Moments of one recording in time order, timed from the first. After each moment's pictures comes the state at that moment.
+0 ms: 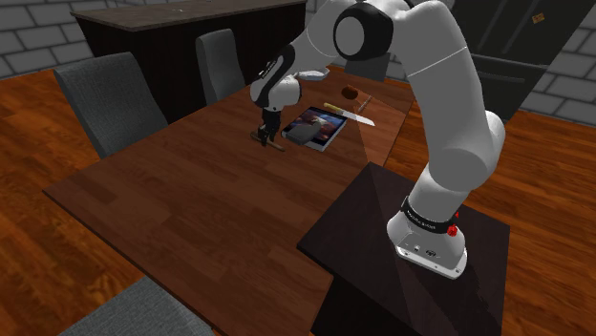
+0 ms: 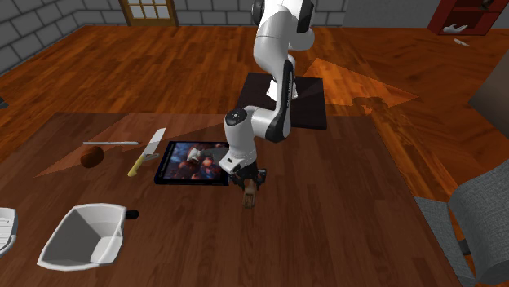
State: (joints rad) arm -0.05 0.74 -0.10 -1.74 0.34 2.50 -0.52
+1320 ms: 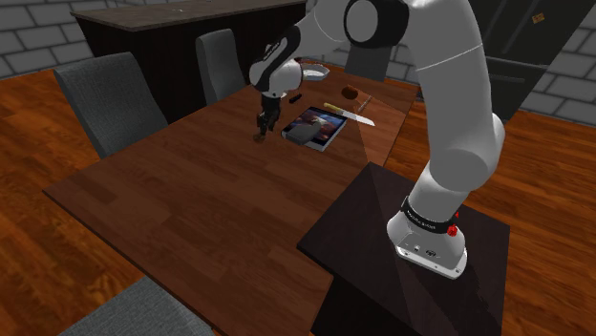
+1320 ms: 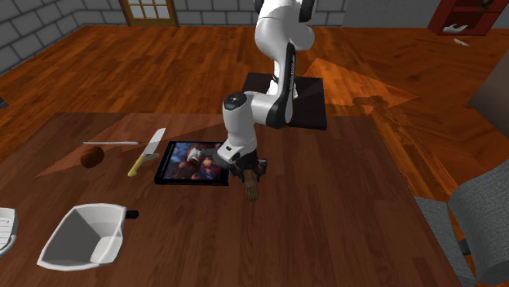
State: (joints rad) arm -0.03 0.63 -0.12 -1.77 0.32 2.41 -0.49
